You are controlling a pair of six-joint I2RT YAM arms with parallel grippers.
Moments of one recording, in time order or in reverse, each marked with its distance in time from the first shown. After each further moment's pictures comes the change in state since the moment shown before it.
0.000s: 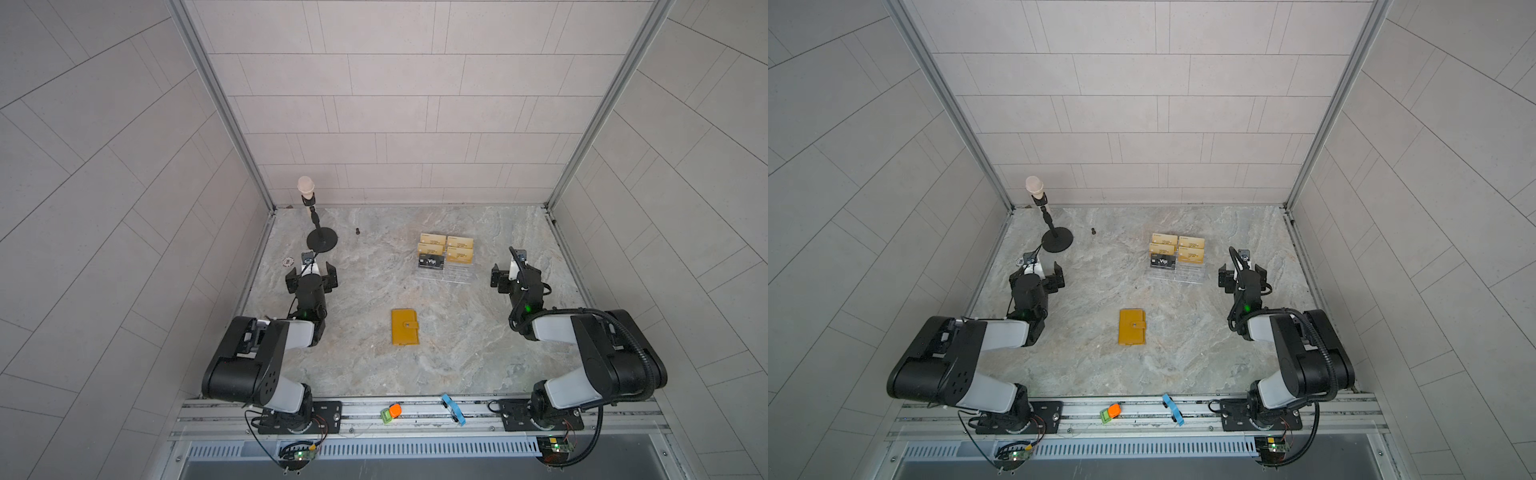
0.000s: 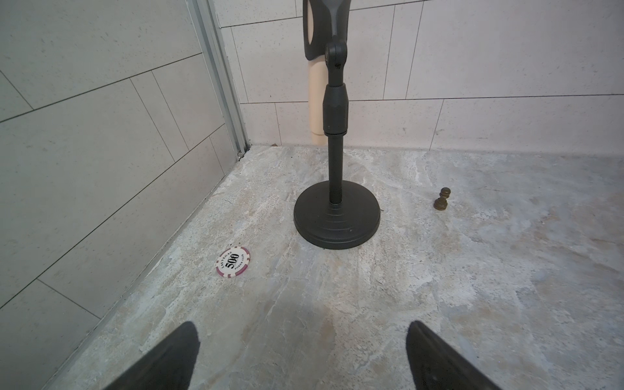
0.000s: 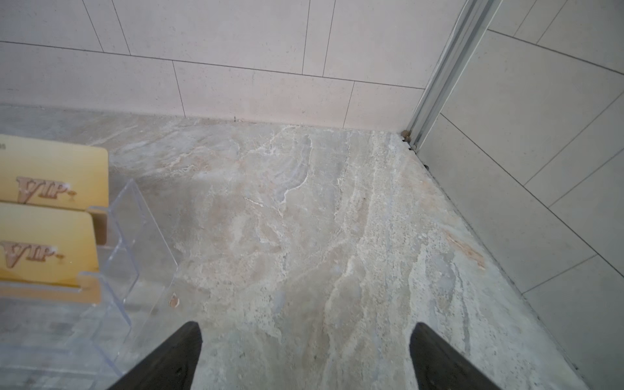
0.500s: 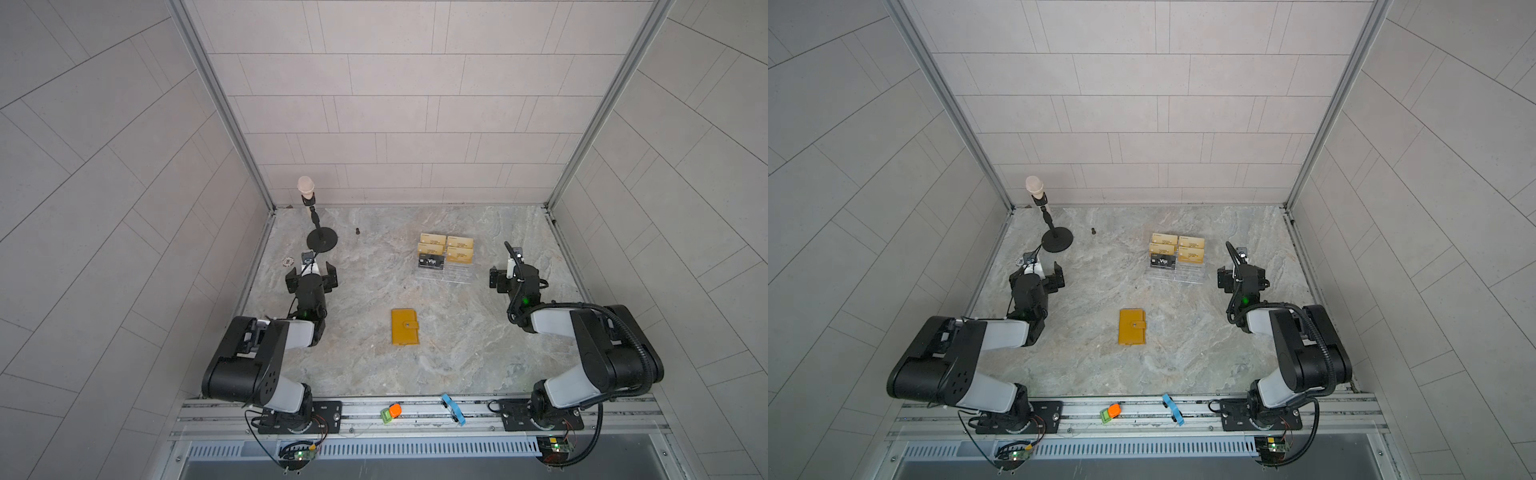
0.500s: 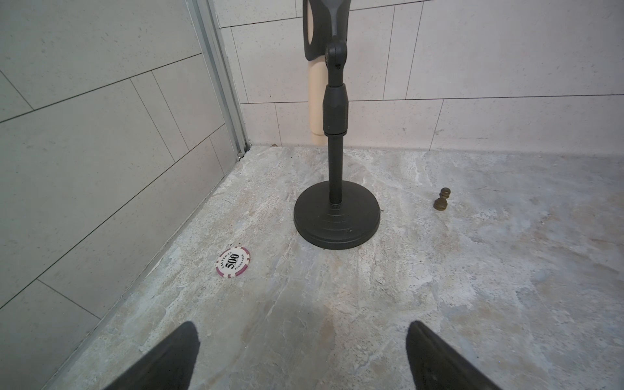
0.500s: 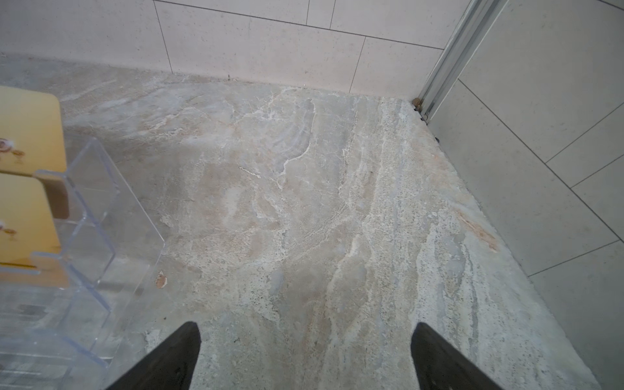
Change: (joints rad) left arm 0.000 0.000 0.000 0.000 0.000 0.000; right arm -0.001 0.038 0.113 -0.182 0.000 0.000
